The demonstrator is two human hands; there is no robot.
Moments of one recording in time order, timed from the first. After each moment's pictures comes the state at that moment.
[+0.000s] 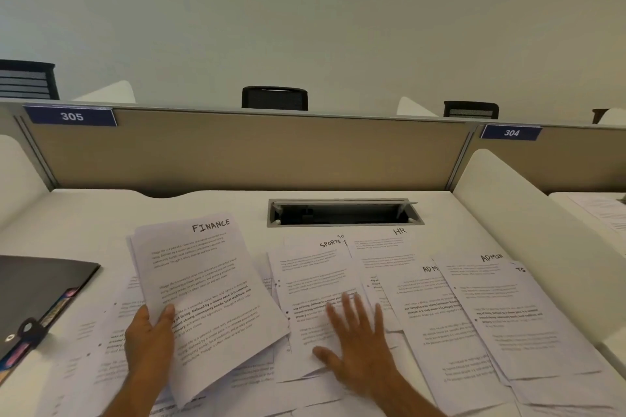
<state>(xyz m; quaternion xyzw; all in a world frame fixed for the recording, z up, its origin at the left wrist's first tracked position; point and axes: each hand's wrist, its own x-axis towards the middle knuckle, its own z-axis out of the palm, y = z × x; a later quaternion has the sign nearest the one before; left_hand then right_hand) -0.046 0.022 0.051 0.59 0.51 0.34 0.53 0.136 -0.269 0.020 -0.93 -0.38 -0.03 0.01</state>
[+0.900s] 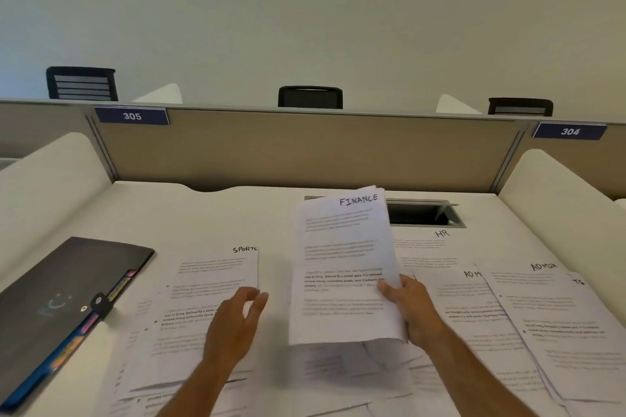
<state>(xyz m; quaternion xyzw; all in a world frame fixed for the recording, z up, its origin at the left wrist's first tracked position) -0.035 -0.012 0.058 0.83 0.37 0.17 0.37 0.185 -0.246 0.083 -0.66 -0.04 0.30 0.68</state>
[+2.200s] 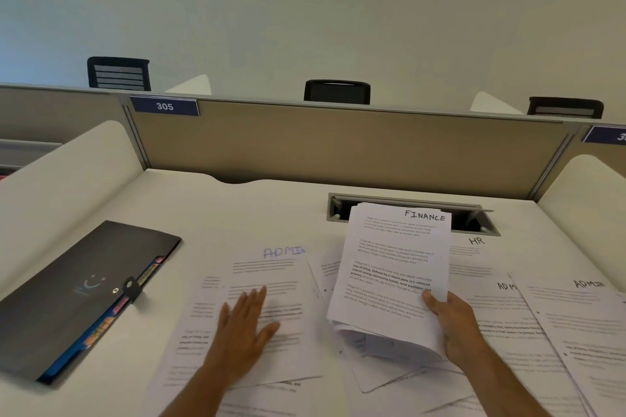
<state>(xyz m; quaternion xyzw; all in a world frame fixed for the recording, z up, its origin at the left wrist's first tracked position) -0.067 0.022 0.007 0.93 0.31 0.00 0.20 0.207 -0.258 0.052 -0.66 0.03 0.24 0.71</state>
